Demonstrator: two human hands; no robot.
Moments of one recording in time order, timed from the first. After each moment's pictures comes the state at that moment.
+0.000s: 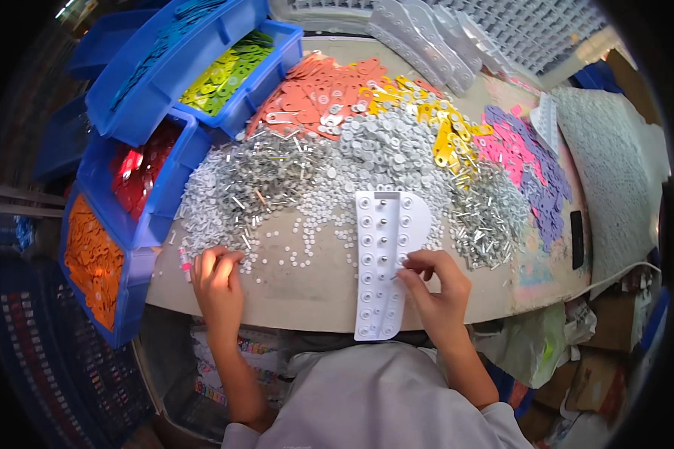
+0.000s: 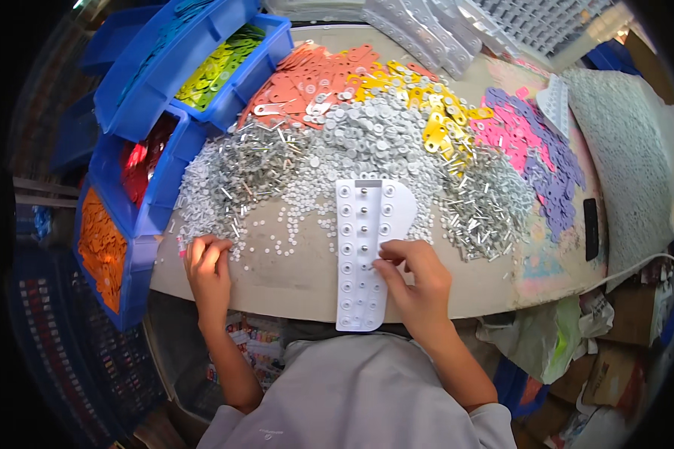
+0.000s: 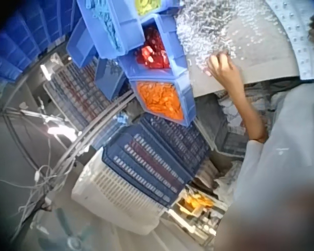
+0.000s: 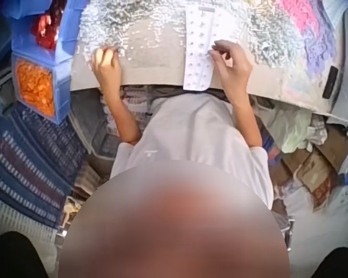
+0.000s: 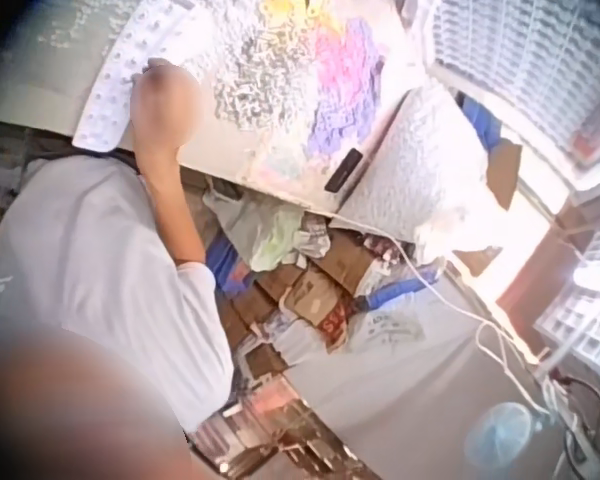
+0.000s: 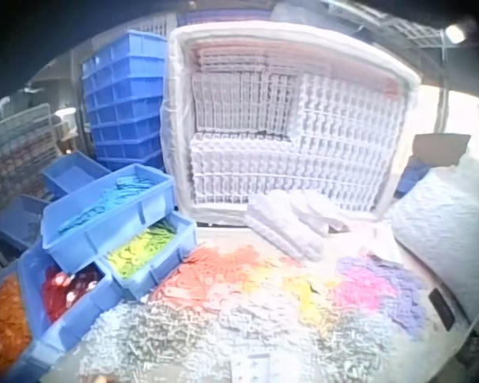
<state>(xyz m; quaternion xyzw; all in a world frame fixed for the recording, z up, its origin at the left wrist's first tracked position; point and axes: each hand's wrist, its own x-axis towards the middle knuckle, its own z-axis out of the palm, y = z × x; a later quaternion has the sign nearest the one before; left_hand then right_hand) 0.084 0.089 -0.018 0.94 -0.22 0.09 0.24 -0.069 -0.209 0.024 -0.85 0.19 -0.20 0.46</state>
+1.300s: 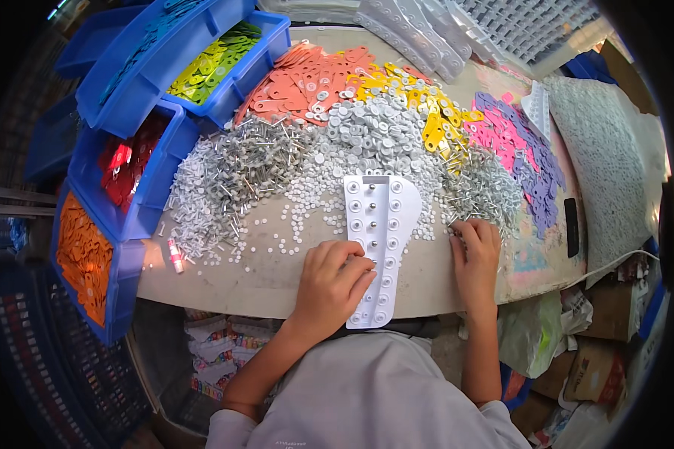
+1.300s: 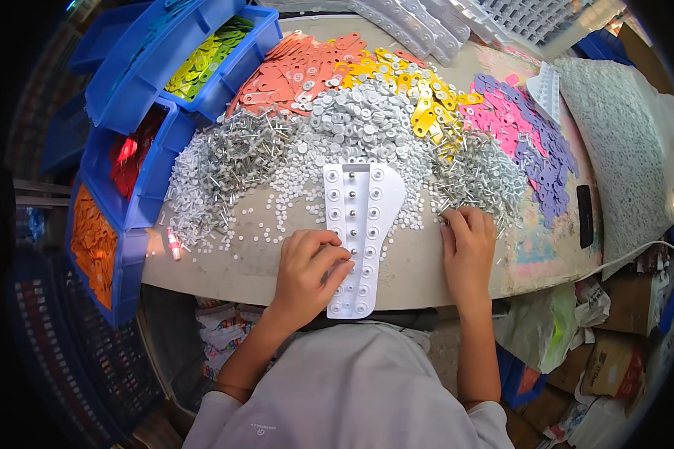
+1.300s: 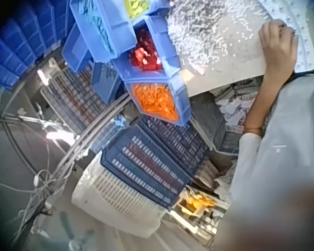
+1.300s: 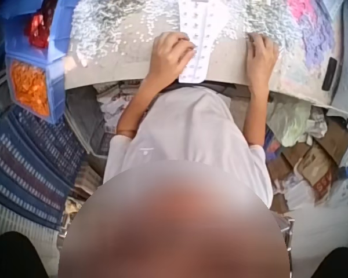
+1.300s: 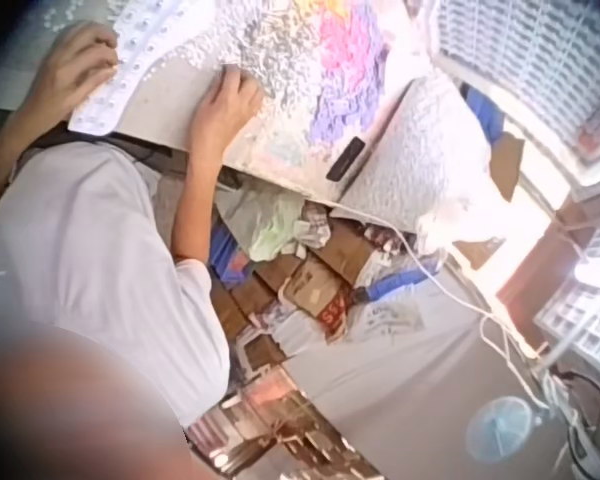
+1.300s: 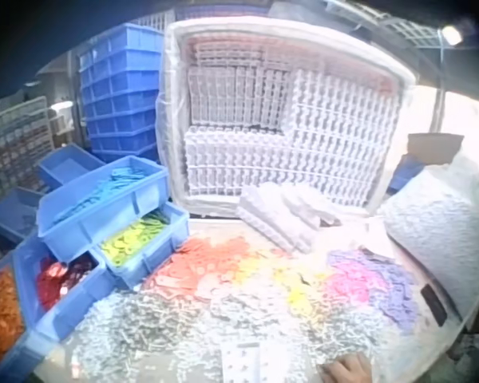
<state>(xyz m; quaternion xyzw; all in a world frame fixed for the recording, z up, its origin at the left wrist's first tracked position) 0.015 -0.043 -0.009 0.80 -0.40 -0.03 0.45 -0.104 -0.286 0.000 -0.95 0.22 -0.18 0.14</state>
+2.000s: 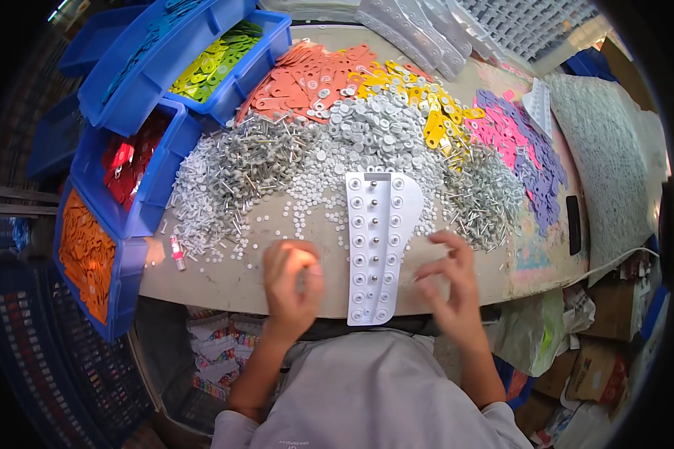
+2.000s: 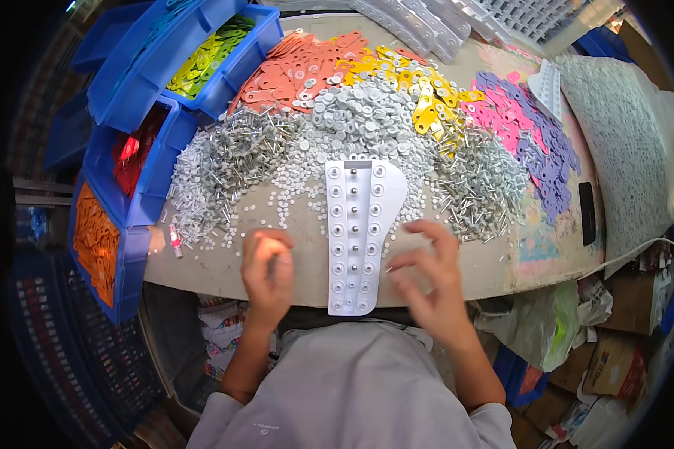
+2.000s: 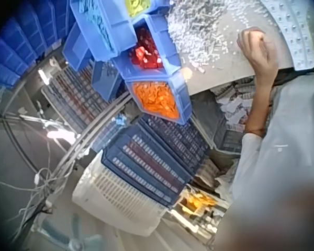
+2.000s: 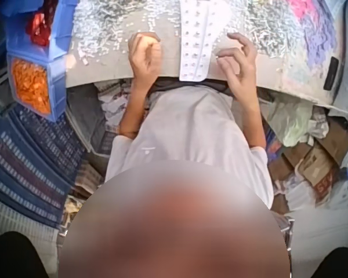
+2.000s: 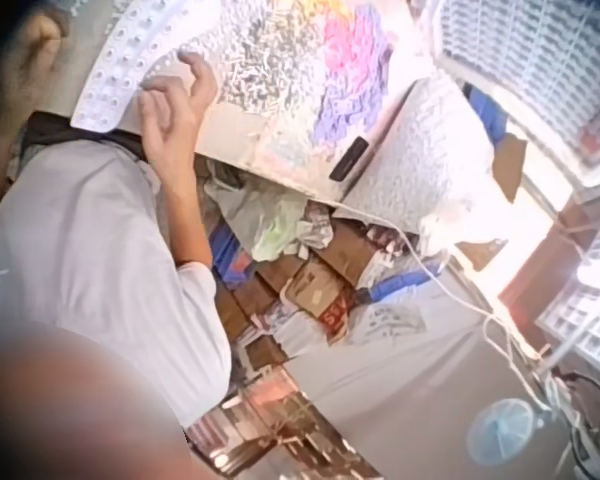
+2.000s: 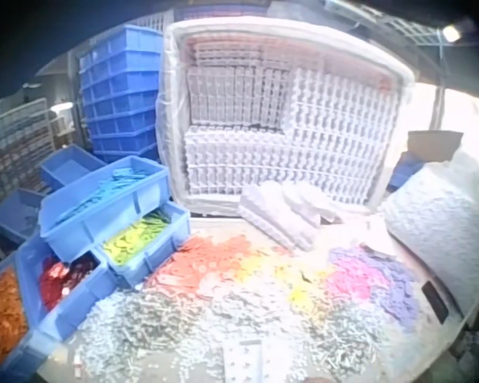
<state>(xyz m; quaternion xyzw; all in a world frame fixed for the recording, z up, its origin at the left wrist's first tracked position) 0.027 -0.002 -0.011 0.79 -0.32 0.03 0.52 -0.113 -0.232 0.038 -0.87 0.15 -0.14 0.44</state>
